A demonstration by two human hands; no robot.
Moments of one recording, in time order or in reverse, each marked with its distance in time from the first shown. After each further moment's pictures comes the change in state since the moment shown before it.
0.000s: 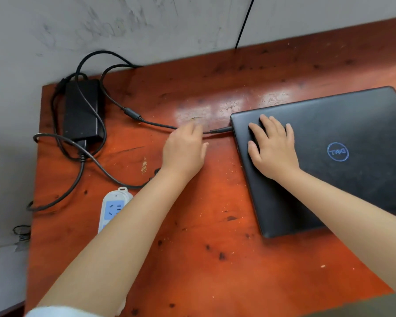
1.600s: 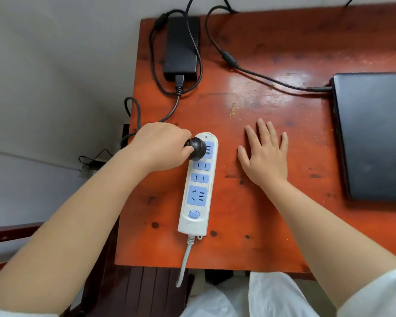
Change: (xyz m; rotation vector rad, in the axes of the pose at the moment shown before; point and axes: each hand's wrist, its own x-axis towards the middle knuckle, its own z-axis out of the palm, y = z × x) left_hand -0.157 -0.147 -0.088 0.254 -0.343 -0.035; right_hand -0.086 -0.176 0.076 0.025 -0.120 -0.064
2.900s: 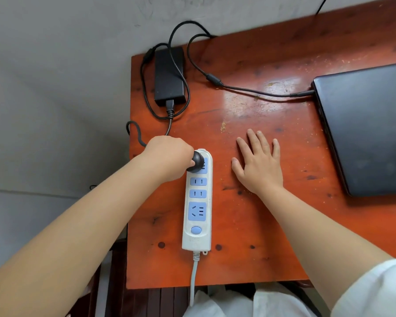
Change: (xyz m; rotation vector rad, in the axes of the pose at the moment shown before) left_hand 0.021 0.027 -0.029 0.413 -0.271 0.030; right_hand 0.002 0.002 0.005 0.015 0.014 0.007
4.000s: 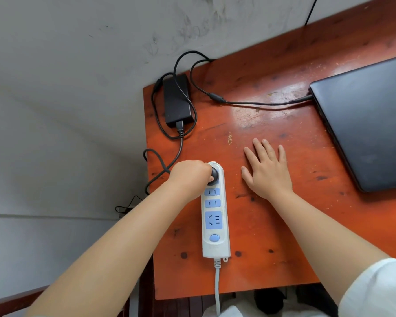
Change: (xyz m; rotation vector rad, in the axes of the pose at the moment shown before) left_hand 0.003 0.021 0.011 -0.074 0.054 -0.013; right_hand -0.003 -0.003 -0.003 0.002 0.019 -0.010
